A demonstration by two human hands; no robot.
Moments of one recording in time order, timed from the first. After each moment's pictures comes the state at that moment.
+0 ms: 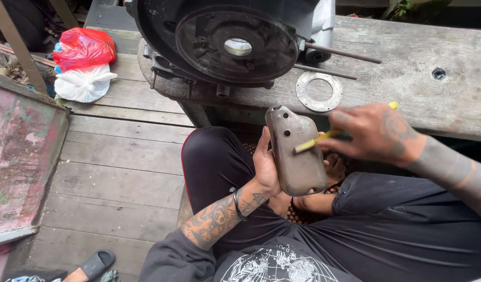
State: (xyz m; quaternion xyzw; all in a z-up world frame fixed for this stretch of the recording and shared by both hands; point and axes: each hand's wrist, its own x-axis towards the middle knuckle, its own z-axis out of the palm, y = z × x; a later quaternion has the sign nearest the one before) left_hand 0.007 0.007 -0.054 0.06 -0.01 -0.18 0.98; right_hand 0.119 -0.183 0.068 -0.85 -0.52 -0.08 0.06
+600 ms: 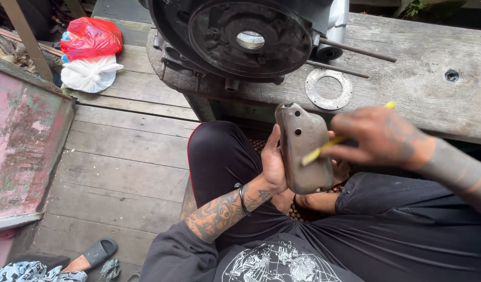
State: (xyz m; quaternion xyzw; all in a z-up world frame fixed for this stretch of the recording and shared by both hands) left_hand 0.006 0.003 -0.055 0.03 -0.06 -0.18 0.98; right_hand 0.119 -0.174 0.073 -0.82 -0.56 0.03 0.12
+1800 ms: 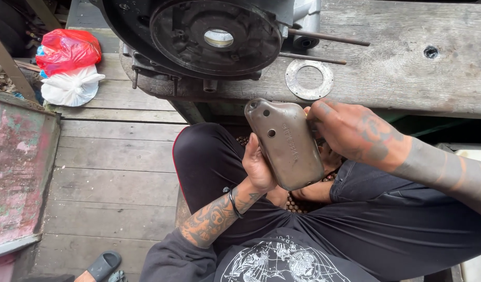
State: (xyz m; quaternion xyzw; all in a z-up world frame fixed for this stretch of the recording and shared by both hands) left_hand -0.009 0.010 -0.076 0.17 -0.01 -0.09 0.98; right_hand 0.082 -0.163 0.088 -0.89 -0.41 0.07 0.17
